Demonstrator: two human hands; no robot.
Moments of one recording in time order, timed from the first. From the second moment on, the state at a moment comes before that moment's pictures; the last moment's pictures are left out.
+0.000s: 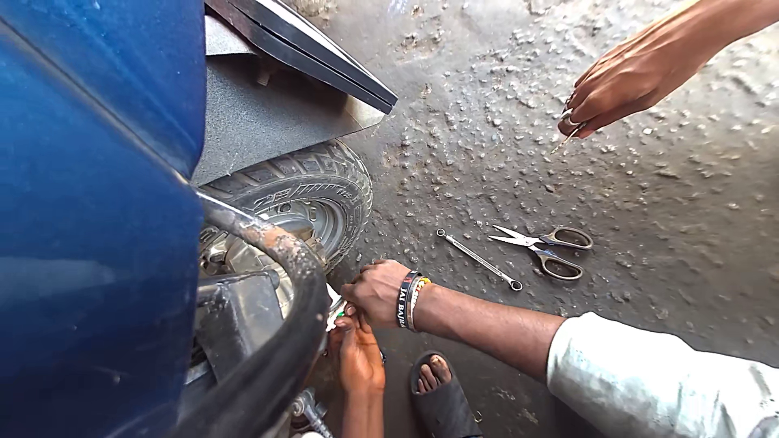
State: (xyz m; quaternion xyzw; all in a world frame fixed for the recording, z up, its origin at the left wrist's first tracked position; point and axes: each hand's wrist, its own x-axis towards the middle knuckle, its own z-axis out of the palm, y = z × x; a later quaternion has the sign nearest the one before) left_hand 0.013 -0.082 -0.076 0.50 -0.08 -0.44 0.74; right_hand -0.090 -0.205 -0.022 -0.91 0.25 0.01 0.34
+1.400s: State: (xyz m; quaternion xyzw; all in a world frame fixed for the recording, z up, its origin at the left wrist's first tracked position) left_hand 0.039 -0.087 -0.088 0.71 -0.13 -0.38 0.58; right_hand -0.075 -0.216 -0.033 -0.87 0.17 0.00 0.47
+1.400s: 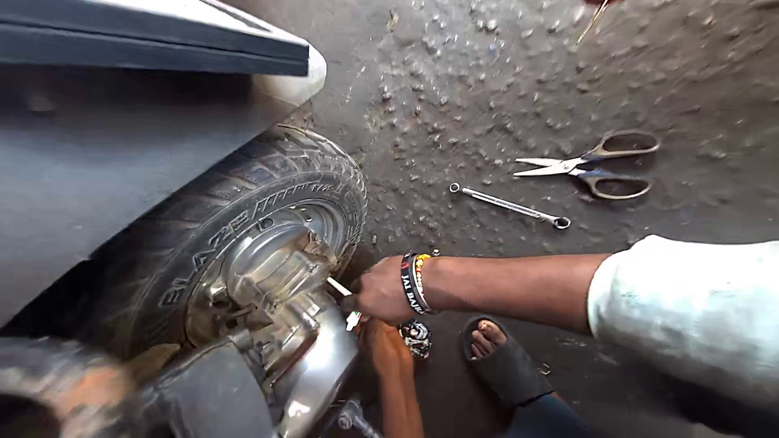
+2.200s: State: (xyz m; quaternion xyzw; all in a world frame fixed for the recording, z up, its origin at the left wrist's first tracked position) left_hand 0.007 -0.094 -0.084 0.72 -0.15 -0.30 0.61; right_hand -0.050 -0.179 -0.085 -0.86 0.24 -0.30 0.32
